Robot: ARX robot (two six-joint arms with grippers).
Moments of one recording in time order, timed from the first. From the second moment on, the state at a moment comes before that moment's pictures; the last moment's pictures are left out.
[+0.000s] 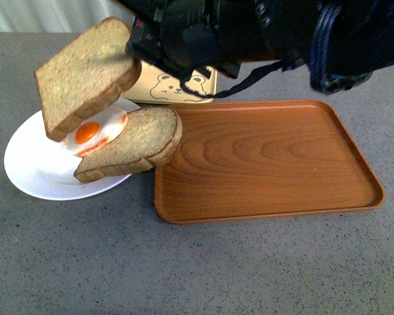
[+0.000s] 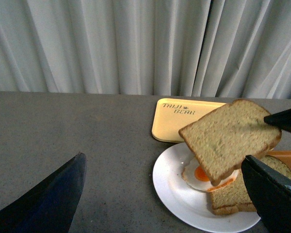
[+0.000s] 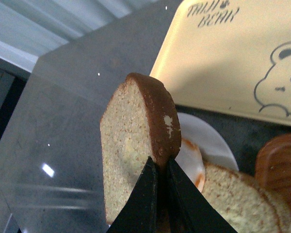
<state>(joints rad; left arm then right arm) 0.00 0.02 0.01 0.00 0.00 -0.01 0.59 2.04 1.17 0.51 -0.20 0.64</state>
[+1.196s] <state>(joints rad) 0.00 0.02 0.01 0.00 0.00 -0.01 0.22 1.19 0.25 0.94 0.21 0.01</state>
